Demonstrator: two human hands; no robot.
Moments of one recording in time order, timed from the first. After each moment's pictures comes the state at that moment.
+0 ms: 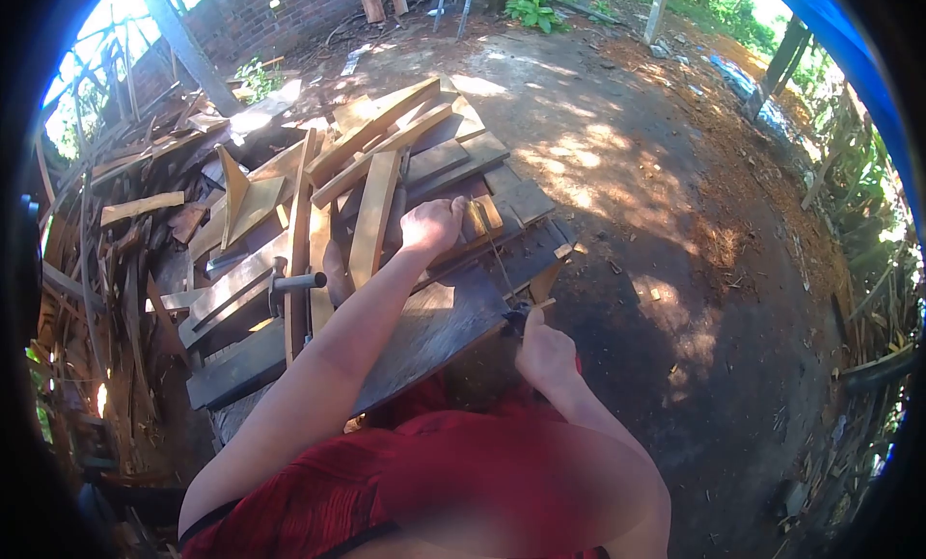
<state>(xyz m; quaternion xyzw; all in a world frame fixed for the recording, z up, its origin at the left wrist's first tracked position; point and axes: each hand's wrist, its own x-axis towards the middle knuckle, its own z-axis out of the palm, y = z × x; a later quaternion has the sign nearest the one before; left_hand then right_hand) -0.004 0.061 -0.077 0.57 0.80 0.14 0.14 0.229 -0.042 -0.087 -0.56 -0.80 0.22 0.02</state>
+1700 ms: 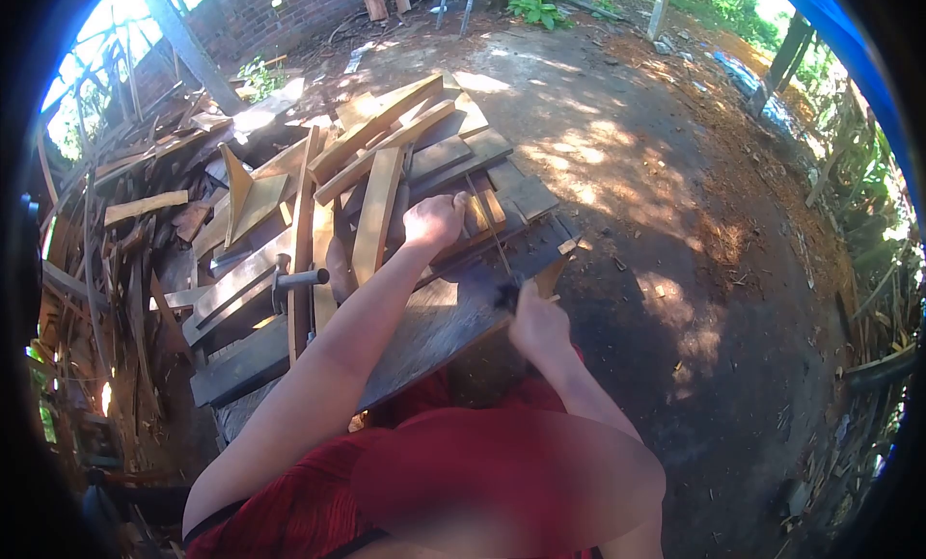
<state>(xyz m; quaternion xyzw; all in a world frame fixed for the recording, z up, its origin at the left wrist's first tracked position) -0.002 0.061 -0.079 0.56 0.81 0.14 0.15 0.213 -0.025 -0.090 -0.56 -0.80 0.21 0.05</state>
